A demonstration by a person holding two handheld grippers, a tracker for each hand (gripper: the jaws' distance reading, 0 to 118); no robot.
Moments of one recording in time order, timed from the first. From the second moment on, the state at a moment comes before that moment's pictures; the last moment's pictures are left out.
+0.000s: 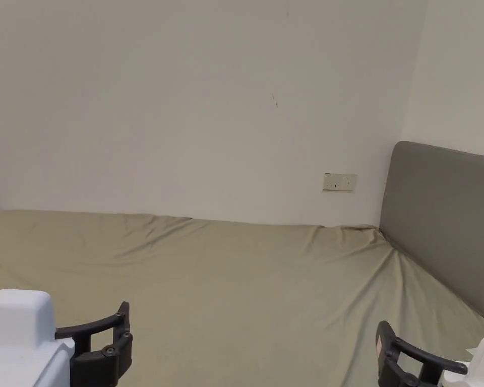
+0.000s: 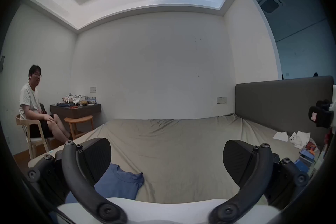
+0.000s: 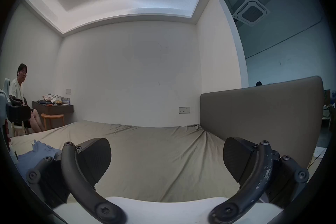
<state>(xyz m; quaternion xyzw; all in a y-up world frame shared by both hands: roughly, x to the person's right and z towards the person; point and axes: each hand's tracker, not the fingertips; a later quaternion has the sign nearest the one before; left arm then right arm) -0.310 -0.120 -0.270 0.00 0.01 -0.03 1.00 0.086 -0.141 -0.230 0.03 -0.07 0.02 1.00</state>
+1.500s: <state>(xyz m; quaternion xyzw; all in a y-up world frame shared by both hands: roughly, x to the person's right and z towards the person) -0.278 -0.116 -0.269 0.00 -0.03 -0.03 1.00 0.099 -0.137 -0.220 0.01 -0.10 -0.01 1.00</state>
